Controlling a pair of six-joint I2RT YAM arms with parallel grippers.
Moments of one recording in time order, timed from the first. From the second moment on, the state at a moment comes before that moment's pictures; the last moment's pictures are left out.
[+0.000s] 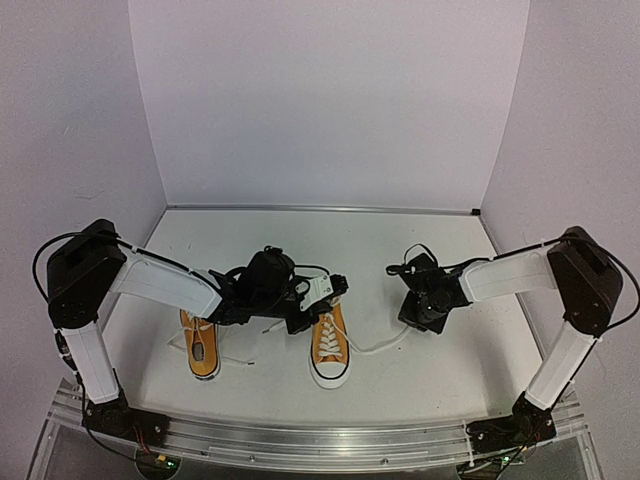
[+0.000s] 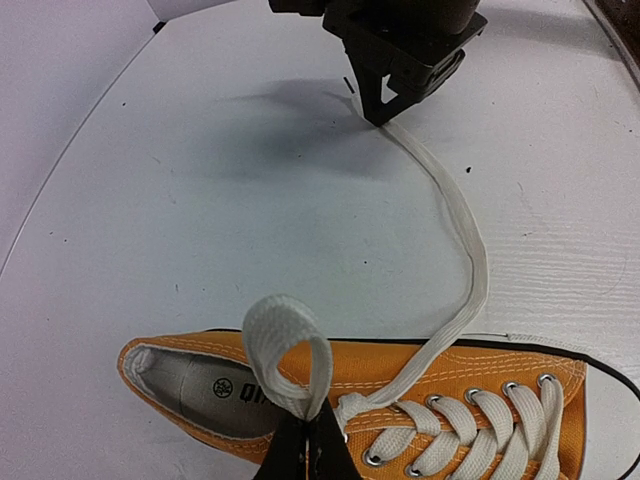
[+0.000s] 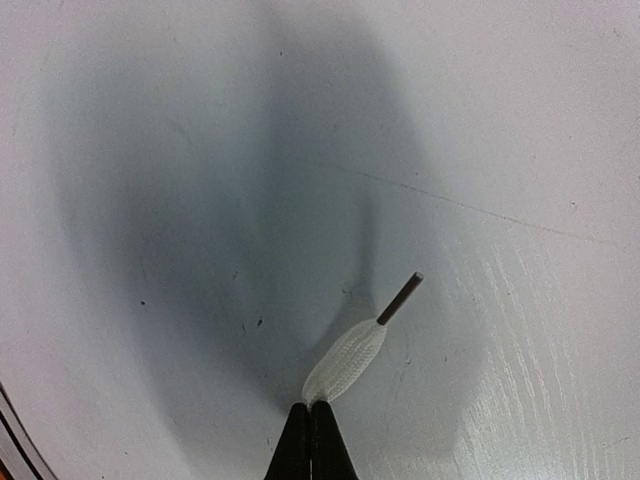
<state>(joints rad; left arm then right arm) -0.97 1.82 0.98 0.28 0.16 0.42 0.66 1.73 0.88 -0.35 0.25 1.05</state>
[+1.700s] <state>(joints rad) -0.99 1.79 0.87 0.39 0.18 0.58 0.71 1.75 1.37 -0.22 -0.47 0.63</state>
